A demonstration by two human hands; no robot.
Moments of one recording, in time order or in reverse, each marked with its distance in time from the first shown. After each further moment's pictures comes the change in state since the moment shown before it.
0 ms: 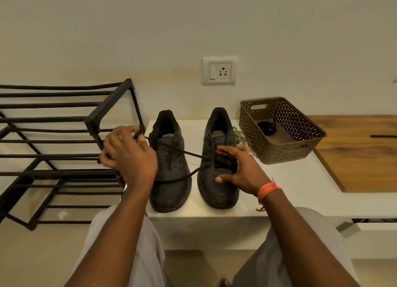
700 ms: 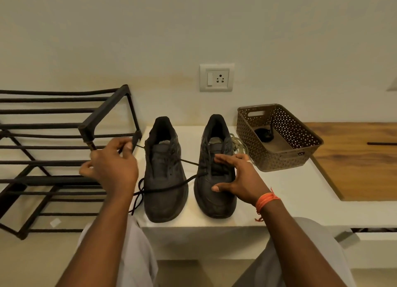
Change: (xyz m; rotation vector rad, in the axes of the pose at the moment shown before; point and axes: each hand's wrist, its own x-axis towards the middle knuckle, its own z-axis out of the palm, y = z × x) left_hand 0.015 -0.016 -0.007 0.016 -0.039 -0.084; right_hand -0.003 -0.001 -0.002 0.008 0.032 0.019
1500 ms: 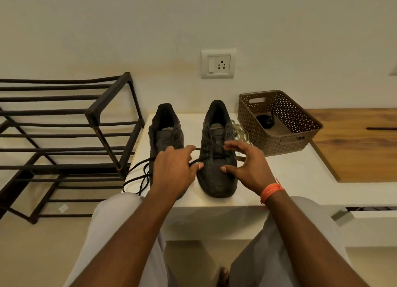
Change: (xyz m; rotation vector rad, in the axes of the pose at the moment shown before) left_hand -0.071 0.032 0.013 0.254 -0.638 0.584; right_hand -0.018 0.007 0.008 0.138 0.211 -0.069
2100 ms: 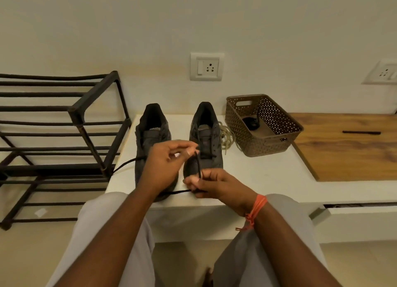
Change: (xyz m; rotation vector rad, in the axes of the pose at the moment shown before) left_hand -0.014 0.012 -0.024 -0.948 0.033 0.095; right_hand -0.039 -0.027 0.012 0.554 -0.570 0.235
